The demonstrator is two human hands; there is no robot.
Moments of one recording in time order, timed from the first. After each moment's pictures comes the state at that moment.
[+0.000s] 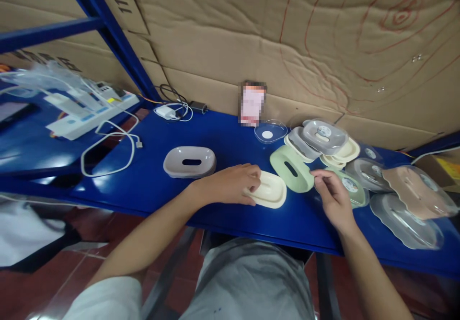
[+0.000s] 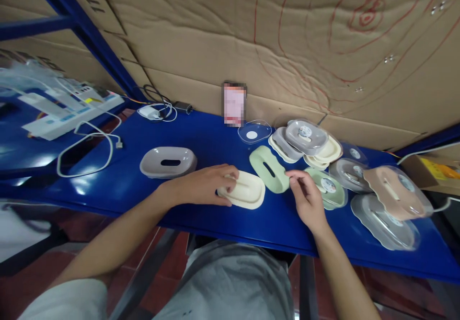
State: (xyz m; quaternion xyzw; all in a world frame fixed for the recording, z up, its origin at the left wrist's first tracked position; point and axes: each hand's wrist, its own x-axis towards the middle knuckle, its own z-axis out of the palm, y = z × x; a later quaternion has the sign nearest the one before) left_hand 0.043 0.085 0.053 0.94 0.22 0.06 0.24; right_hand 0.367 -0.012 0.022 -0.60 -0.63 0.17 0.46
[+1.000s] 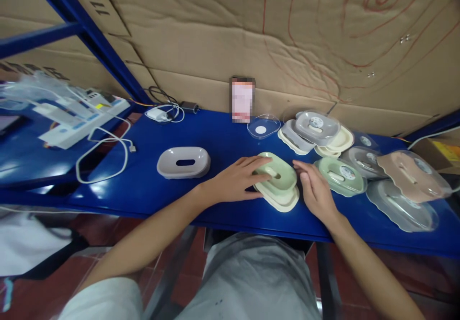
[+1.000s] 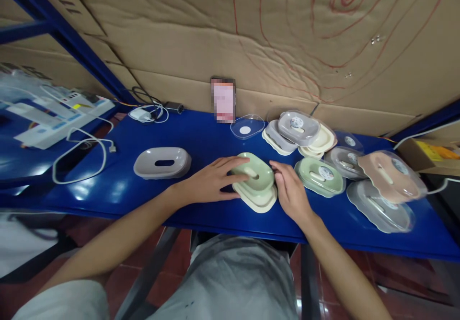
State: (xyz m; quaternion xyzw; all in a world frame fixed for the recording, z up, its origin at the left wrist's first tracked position) left_hand 0.062 0.082 0.025 0.96 0.14 0.20 0.10; right_hand 0.351 -0.014 0.013 -0.56 -0.73 0.10 0.38
